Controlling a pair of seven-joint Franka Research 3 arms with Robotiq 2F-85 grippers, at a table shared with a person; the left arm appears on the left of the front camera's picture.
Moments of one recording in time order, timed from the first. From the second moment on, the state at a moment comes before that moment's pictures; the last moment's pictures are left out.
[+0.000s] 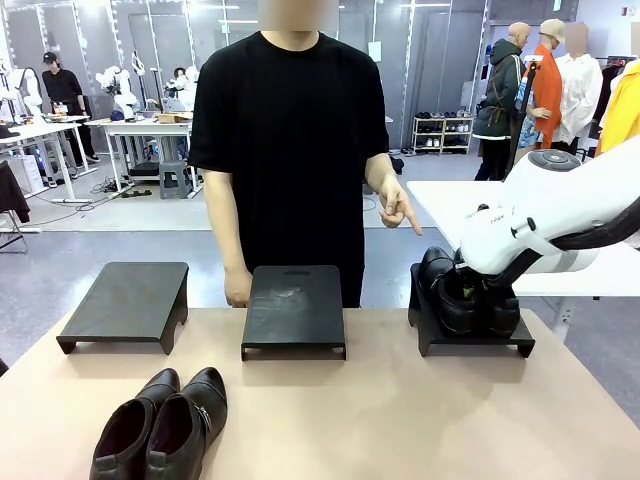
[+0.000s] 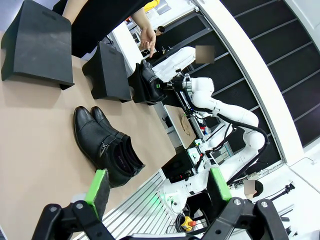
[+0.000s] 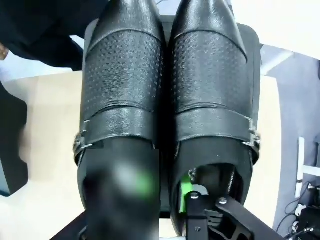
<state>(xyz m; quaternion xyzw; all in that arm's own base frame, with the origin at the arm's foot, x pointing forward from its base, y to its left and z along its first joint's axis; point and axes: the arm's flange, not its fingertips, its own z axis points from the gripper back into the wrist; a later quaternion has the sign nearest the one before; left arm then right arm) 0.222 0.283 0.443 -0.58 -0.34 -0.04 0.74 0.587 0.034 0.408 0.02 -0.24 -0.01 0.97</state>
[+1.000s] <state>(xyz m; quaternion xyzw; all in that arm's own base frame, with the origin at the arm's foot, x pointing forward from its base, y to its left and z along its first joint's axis) 0.222 0.283 0.443 -0.58 -0.34 -0.04 0.74 0.589 0.029 0.414 0.01 -0.24 -0.01 0.97</state>
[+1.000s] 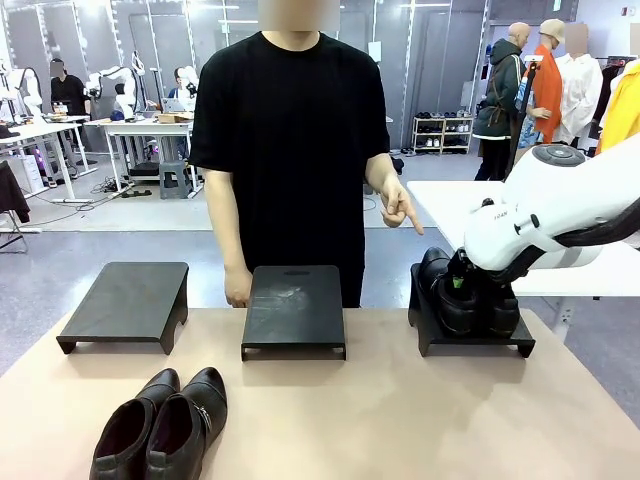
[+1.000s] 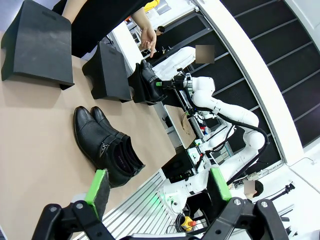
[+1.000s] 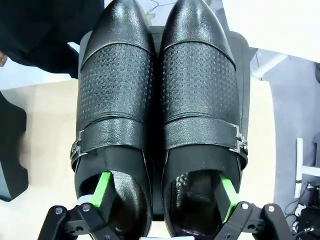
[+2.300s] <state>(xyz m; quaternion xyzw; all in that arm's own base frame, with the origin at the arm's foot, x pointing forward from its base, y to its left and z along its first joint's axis) 0.222 0.282 0.443 -0.58 -0.34 -0.04 0.74 0.549 0.034 0.447 0.07 -0.23 -0.01 0.97</state>
